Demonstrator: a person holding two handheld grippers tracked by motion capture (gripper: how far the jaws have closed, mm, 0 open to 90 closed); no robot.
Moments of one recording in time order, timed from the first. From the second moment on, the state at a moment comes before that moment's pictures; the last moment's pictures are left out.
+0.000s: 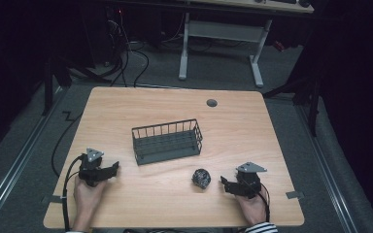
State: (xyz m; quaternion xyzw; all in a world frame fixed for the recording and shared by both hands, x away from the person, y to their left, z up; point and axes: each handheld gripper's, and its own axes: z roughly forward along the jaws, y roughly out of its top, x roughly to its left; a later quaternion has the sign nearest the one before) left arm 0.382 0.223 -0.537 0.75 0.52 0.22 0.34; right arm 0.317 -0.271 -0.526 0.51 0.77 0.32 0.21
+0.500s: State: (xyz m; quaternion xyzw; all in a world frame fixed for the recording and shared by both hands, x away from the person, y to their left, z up) left arm 0.381 0.222 -0.537 0.75 0.52 0.22 0.34; right arm 0.288 -0.258 -0.508 0.44 0.80 0.36 0.20
